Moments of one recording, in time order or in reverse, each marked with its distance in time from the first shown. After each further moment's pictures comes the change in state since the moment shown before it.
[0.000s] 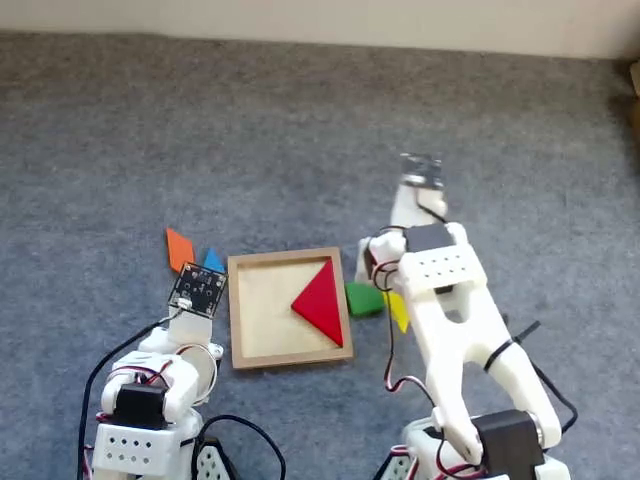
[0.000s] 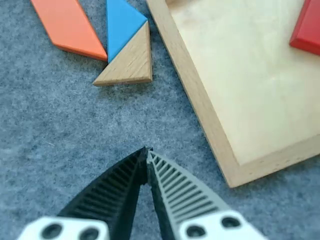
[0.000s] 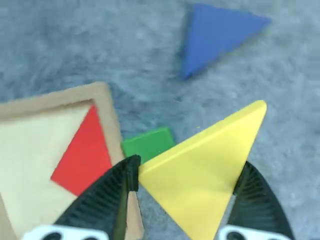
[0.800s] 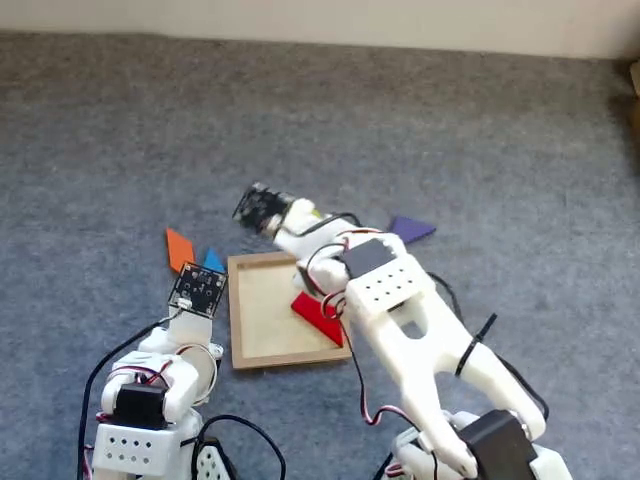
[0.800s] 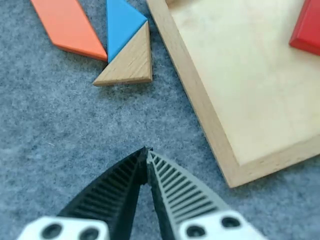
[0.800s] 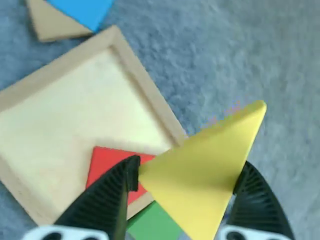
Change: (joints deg) left arm 0.0 0.0 0.0 0.0 0.0; right arm -16.5 0.0 -0.2 -14.2 54.4
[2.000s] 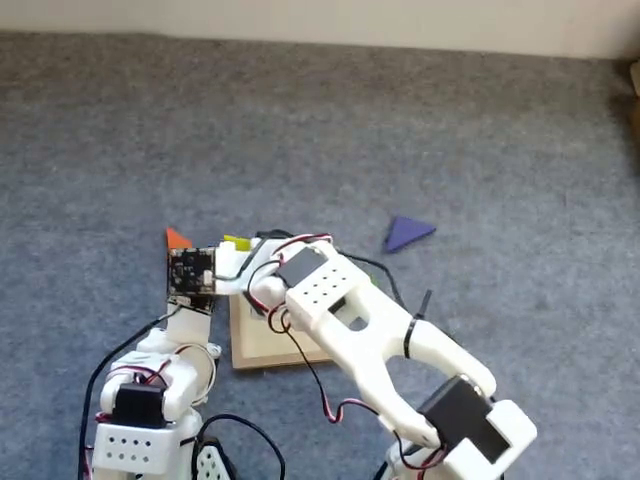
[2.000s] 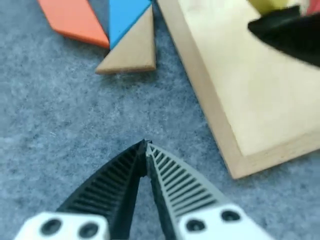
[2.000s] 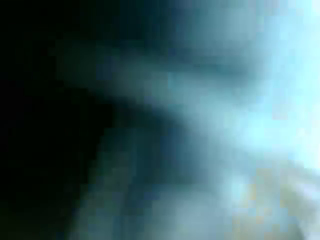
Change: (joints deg) left arm -0.3 0.0 0.1 0.0 0.1; right arm -10.2 15.8 -7.5 -1.7 11.6
